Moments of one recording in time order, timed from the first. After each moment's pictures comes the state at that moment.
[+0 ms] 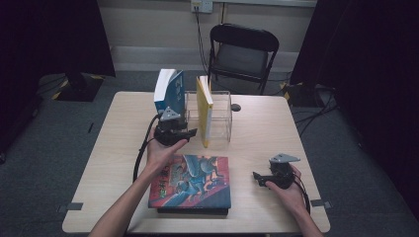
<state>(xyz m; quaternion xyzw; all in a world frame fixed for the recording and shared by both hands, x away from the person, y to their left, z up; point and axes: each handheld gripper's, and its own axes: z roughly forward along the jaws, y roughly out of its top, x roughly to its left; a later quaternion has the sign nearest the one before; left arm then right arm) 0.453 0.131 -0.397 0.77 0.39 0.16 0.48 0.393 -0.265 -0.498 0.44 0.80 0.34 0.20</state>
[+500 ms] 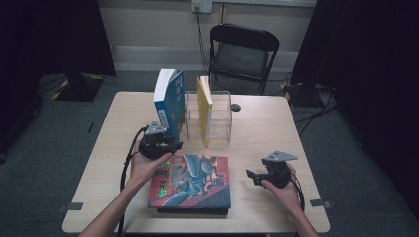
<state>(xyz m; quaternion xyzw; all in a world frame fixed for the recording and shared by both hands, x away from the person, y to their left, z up) 0.419 0.168 -0.416 0.78 0.39 0.15 0.46 0.385 -0.241 -0.470 0.41 0.80 0.39 0.18</state>
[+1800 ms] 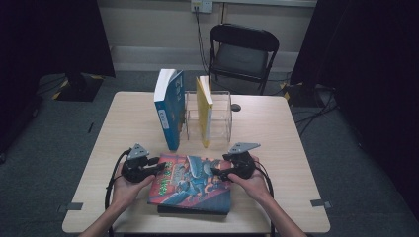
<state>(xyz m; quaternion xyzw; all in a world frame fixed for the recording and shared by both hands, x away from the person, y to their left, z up) 0.379 0.203 -0.453 0.79 0.41 0.14 0.43 0.405 -0.145 -0.458 0.31 0.84 0.43 0.08</state>
